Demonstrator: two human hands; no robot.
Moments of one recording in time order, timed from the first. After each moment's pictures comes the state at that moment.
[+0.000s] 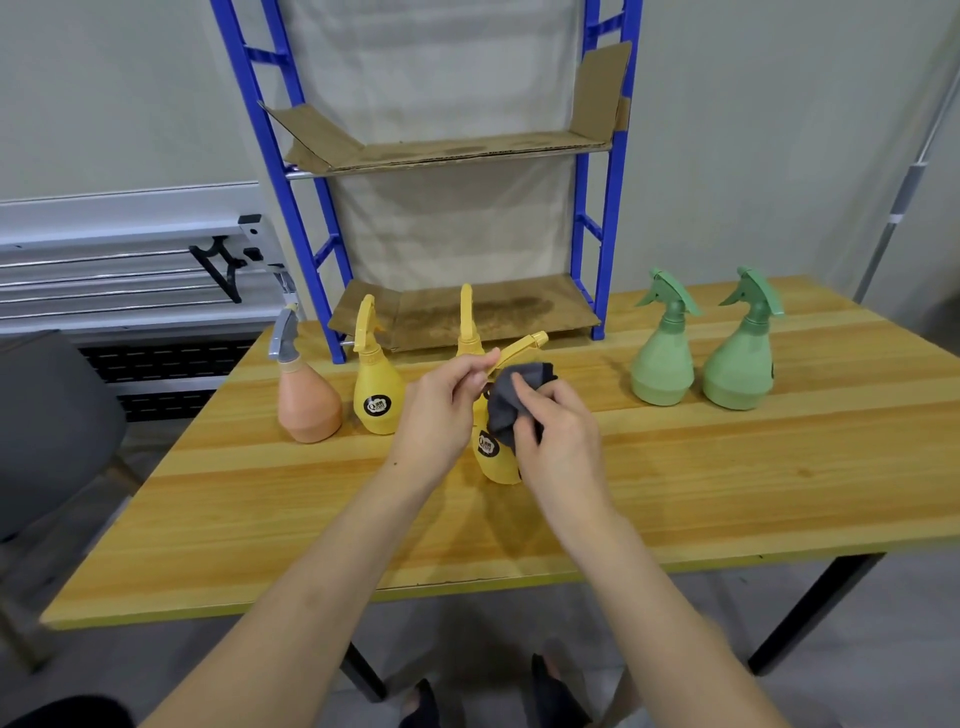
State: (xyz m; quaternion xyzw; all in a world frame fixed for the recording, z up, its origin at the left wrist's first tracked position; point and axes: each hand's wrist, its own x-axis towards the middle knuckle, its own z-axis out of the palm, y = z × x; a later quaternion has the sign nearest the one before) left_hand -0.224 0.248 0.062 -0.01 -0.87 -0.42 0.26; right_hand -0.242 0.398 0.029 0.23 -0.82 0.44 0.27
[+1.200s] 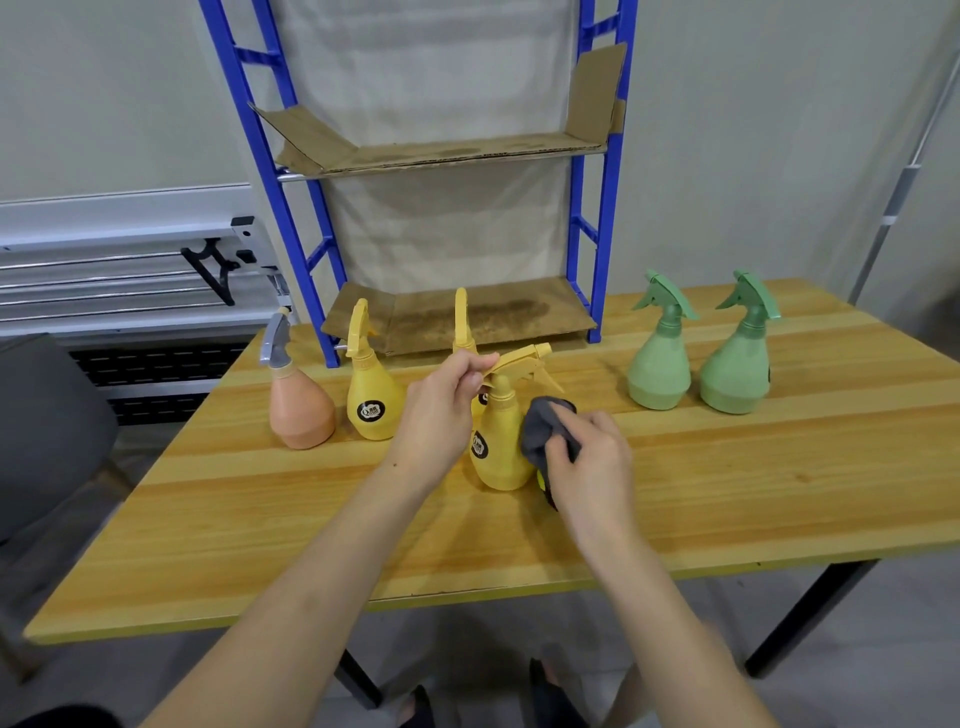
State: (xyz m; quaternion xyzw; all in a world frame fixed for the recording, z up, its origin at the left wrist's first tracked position) left_hand -0.228 0.254 0.067 0.00 -0.88 -0.41 0.25; right_hand -0.243 0.425 0.015 0.13 -0.85 0.46 0.23
